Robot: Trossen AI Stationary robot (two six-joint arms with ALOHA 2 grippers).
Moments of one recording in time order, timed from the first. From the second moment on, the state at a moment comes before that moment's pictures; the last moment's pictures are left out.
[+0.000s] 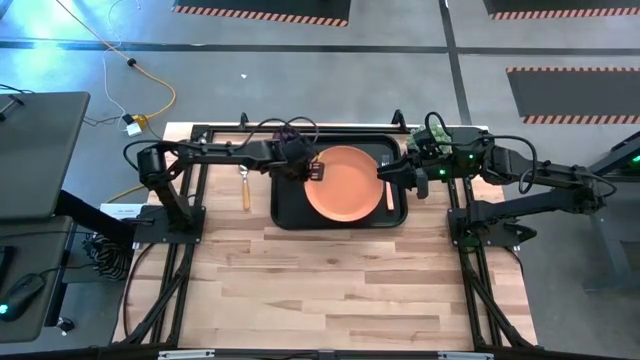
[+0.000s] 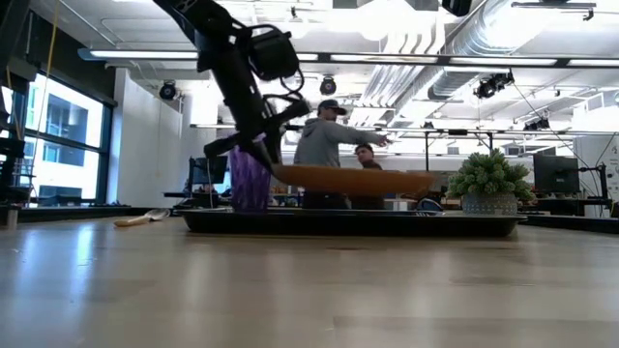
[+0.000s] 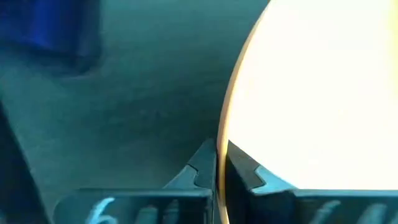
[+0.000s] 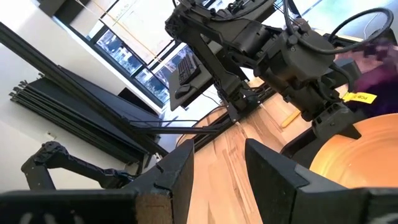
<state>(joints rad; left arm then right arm) 0.33 1.74 1.18 -0.47 -0.07 -1.02 -0.13 0.92 1.03 -0.27 -0.17 0.67</state>
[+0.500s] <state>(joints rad) 0.26 1.72 1.22 -0.61 -0.12 -1.08 -0.13 0.92 1.03 -0.27 -0.17 0.67</state>
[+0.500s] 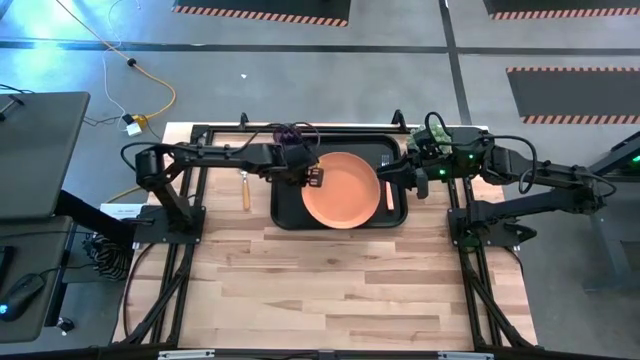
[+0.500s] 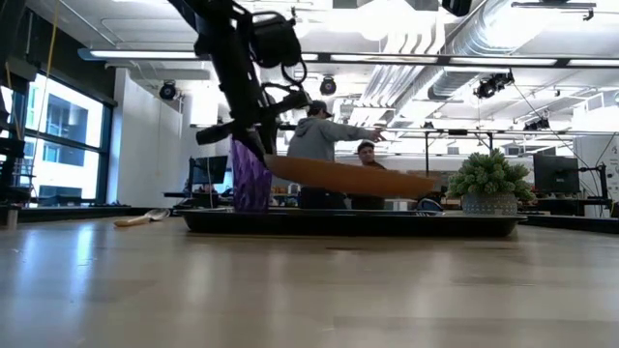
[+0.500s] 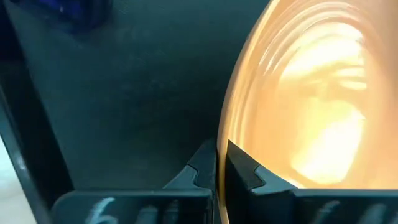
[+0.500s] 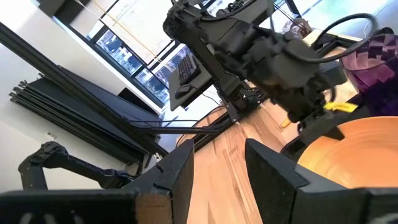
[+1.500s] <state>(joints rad) 0.29 1.72 1.13 -0.52 -0.16 -1.21 -0.13 0.92 1.03 -0.27 -0.17 0.67</state>
